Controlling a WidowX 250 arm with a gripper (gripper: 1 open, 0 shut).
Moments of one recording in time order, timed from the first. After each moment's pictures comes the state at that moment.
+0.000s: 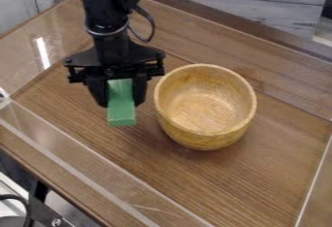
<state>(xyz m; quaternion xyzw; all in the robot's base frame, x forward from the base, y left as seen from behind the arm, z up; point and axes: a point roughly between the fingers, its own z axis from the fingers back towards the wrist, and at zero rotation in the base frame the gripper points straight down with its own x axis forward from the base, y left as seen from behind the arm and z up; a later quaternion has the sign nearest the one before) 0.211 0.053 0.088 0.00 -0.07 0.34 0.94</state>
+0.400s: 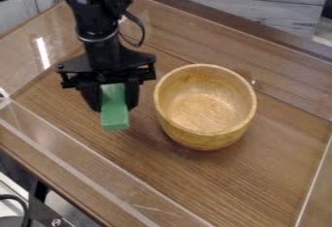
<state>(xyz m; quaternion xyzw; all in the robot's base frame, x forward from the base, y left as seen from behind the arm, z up) 0.206 0.056 0.081 0.00 -0.07 0.34 0.94</state>
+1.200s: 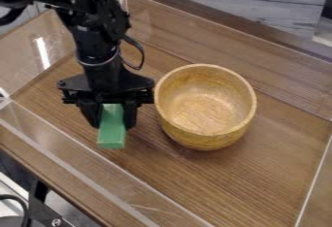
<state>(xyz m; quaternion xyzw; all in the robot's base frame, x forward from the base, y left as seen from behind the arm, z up) 0.197 0.054 0.060 0.00 -0.06 0.28 0.96</state>
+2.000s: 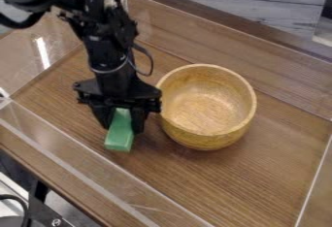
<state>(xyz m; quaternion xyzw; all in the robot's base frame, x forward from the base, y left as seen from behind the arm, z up) 0.209 0.051 0.042 -0.01 -0.07 0.19 0.98</state>
